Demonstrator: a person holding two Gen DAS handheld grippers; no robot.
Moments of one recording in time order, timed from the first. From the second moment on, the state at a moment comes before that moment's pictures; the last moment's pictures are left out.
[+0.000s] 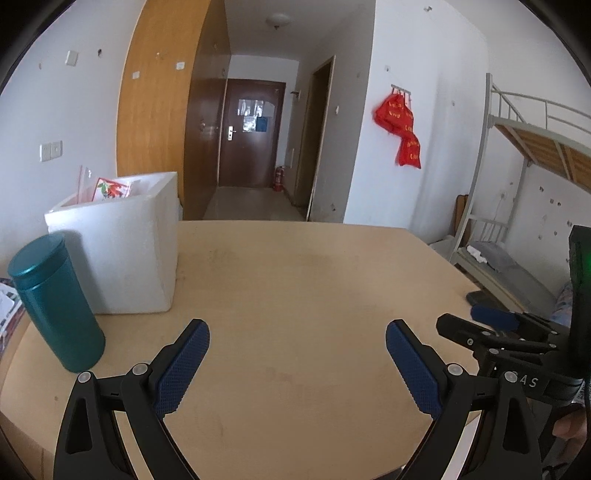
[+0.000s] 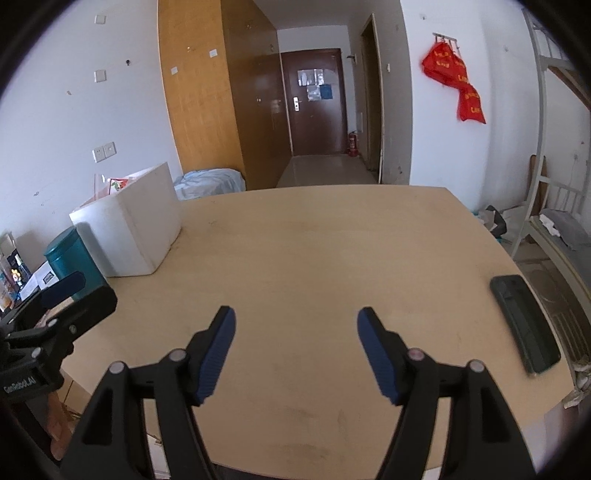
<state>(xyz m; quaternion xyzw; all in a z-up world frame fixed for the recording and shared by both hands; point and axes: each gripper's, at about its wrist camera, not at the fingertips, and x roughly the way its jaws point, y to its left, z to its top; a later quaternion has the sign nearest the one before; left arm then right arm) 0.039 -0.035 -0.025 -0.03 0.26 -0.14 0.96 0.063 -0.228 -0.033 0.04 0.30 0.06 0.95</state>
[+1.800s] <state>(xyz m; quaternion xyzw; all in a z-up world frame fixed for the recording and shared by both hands) -0.087 -0.010 0.004 -0.01 0.03 -0.08 1.00 -0.045 -0.215 0.007 0.01 0.04 0.03 1.00</state>
